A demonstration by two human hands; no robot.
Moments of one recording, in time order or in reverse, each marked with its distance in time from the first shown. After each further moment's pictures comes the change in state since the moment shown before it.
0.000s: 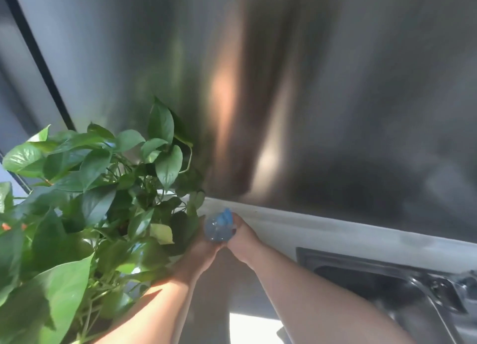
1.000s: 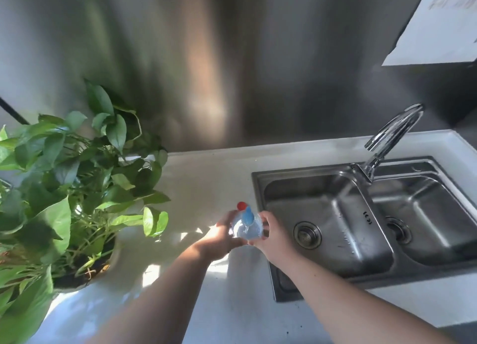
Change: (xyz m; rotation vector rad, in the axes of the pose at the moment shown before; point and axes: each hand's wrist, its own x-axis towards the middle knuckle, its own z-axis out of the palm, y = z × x) left_hand -0.176 0.000 0.078 0.439 -0.615 -0.044; right_hand -0.303 0.021 -0.089 0.006 0.309 0.212
